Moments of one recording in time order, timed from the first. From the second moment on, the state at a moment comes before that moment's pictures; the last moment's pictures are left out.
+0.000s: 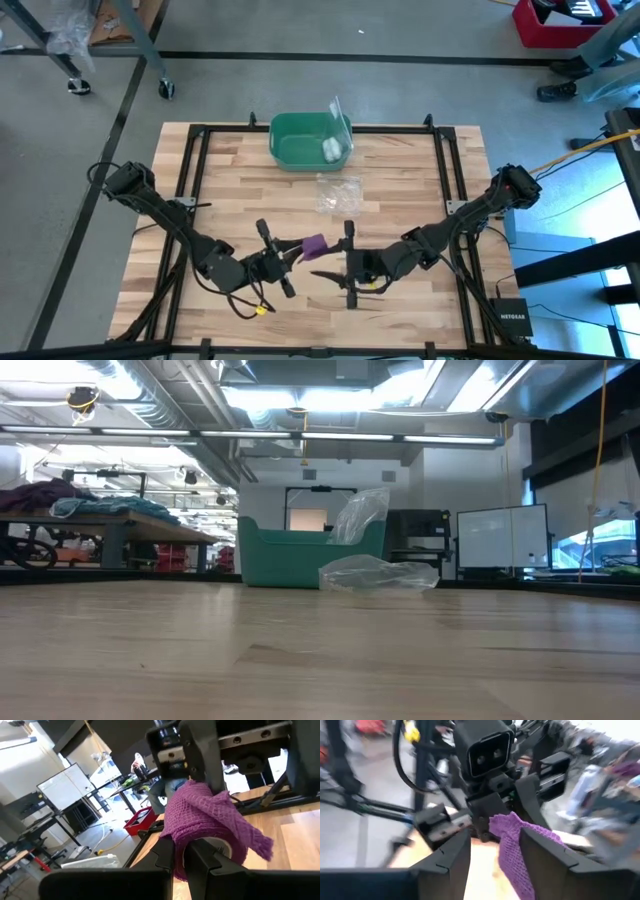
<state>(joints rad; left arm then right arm) -0.69 1.57 1.08 0.50 -1.16 0.46 0.50 1.60 1.21 0.30 0.52 -0.16</state>
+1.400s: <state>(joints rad) -0.65 1.57 1.08 0.40 -1.08 0.17 0.49 1.60 1.20 0.32 0.67 -0.44</state>
